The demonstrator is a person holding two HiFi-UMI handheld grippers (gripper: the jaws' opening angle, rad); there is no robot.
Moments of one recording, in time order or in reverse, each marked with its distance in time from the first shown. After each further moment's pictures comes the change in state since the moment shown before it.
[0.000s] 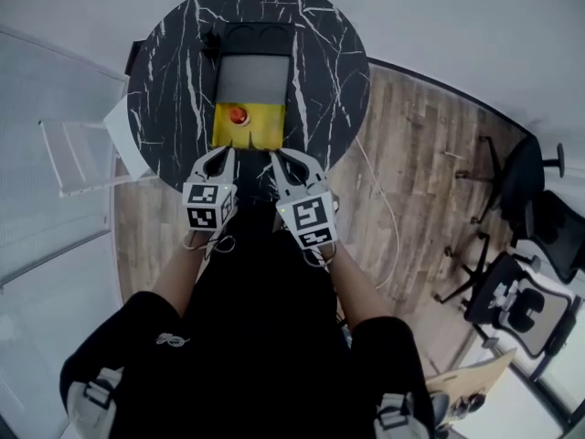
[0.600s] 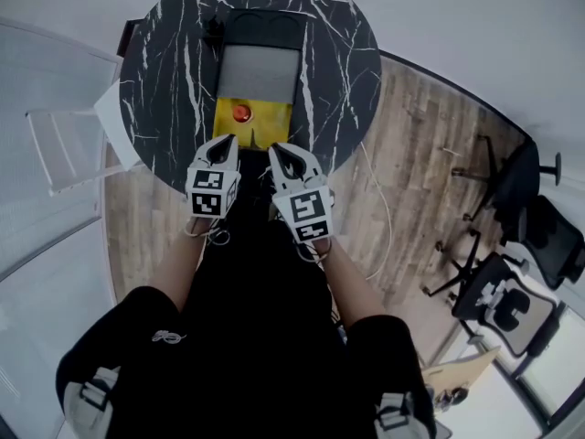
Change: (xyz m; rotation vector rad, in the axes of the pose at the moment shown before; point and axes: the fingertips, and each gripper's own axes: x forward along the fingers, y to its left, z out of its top) left arm 0.048 0.026 -0.013 -0.010 0.078 -0.011; right arm 0.051 -0.003 -0.021 0.071 0.087 0.021
